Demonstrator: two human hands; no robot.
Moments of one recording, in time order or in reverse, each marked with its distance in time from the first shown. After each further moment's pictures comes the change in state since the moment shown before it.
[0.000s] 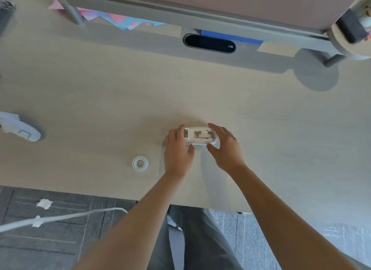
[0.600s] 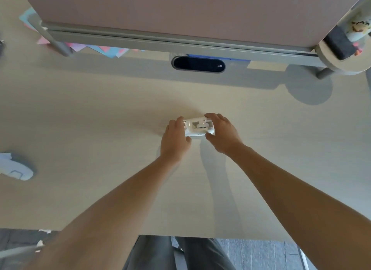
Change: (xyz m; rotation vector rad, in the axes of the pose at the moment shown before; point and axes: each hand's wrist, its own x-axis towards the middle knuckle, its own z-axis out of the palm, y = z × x) left_hand 0.120 0.053 -0.019 0.175 -0.170 0.051; right_hand 0.118 -0.014 -0.057 -0.177 -0.116 0.005
